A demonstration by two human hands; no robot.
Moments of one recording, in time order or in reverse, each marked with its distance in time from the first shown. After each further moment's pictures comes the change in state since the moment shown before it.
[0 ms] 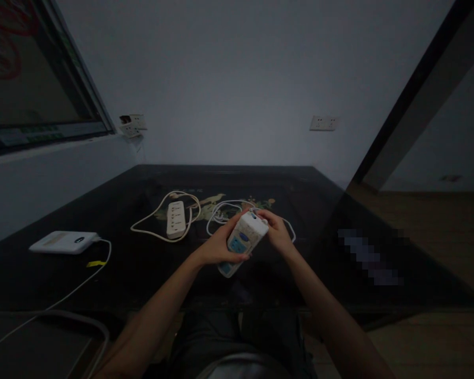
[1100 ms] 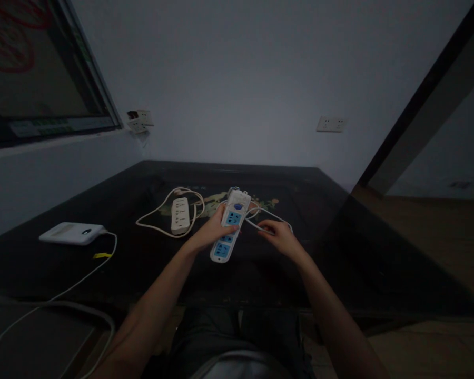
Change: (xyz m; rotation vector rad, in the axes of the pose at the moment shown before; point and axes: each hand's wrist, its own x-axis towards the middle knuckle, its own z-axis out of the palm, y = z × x) left_hand 0.010 -0.003 -0.031 0.000 0.278 -0.194; right_hand -0.008 0.013 -0.024 -0.651 -0.206 -0.028
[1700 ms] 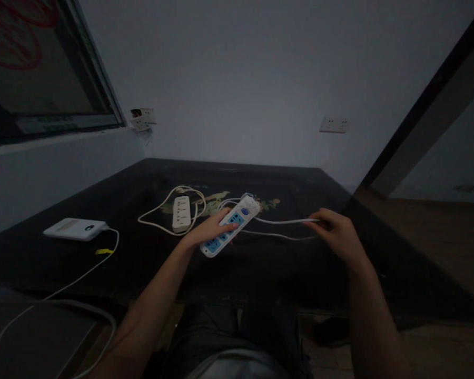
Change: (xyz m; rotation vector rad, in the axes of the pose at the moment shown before) left_hand 0.003 -0.006 -0.018 0.220 -0.134 -0.088; right_hand -0.043 -0.014 -0.099 -0.300 0.307 -0.103
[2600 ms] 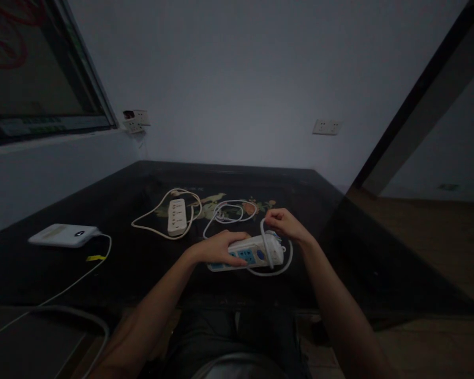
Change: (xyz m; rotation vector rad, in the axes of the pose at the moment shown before) left_hand -0.014 0.024 0.028 0.387 -0.317 0.343; right_hand 0.043 -0.002 0.087 0.866 -0.497 0.305
